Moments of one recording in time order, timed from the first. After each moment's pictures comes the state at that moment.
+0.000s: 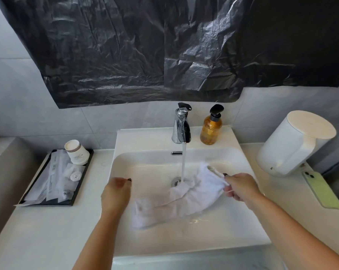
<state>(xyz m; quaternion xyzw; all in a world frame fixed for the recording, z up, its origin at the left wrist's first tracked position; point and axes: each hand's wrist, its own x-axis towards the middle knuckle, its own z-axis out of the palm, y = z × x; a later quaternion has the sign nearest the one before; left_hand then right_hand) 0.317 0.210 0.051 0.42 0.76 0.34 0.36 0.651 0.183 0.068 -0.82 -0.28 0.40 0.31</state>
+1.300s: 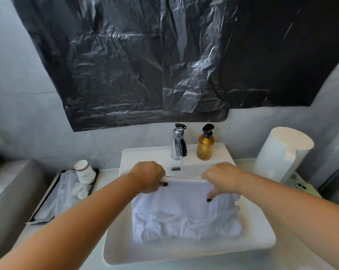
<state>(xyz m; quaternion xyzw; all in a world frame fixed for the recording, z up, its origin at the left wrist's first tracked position) 0.374 0.230 0.183 0.88 0.46 -0.13 0.00 0.614 0.189 0.180 -0.53 -0.83 0.00 -0.19</state>
